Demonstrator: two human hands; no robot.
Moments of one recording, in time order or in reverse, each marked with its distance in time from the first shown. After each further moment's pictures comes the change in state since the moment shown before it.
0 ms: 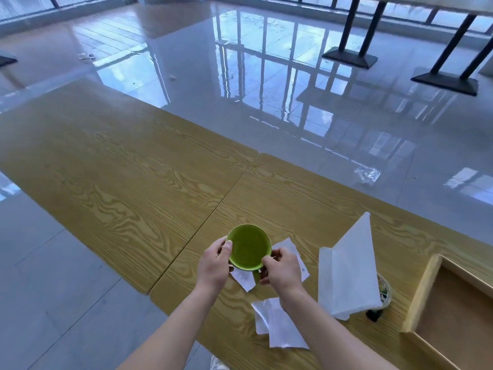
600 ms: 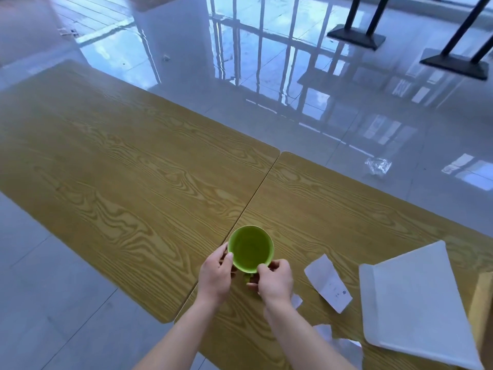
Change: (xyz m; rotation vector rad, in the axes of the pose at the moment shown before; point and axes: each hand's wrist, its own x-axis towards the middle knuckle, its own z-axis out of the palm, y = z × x) left_hand 0.073 -0.027 -0.061 0.094 -0.046 -0.030; right_hand 0.032 -0.010 0.122 0.177 0.225 0.183
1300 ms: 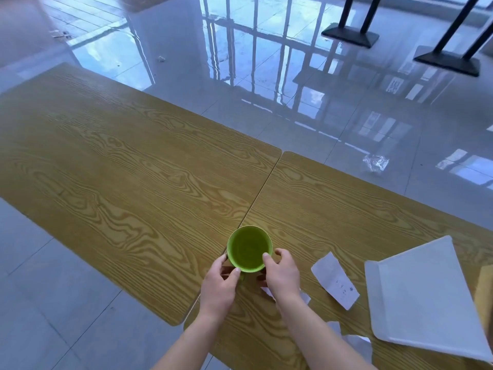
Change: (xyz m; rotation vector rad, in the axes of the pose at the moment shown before) left_hand -0.017 -0.019 -0.012 -0.001 -0.003 -0.106; right_hand 0.008 -0.005 0.000 -0.270 -0.059 -0.112
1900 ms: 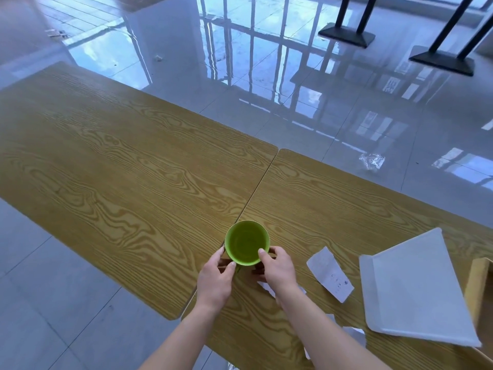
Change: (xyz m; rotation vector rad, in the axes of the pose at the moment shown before) left_hand 0.000 0.008 -0.002 0.101 0.004 0.104; right_hand 0.002 0.003 -0.005 0.167 -0.162 0.060
